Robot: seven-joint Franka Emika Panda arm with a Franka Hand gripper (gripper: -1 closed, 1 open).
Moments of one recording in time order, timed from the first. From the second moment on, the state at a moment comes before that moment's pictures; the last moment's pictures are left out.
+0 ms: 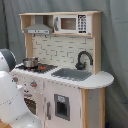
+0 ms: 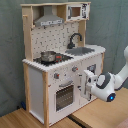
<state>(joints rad) -1.01 -0.36 2.09 -2.42 -1.67 2.00 1.97</state>
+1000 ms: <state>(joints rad) -1.06 -0.50 2.09 -2.33 -1.77 2.15 2.02</state>
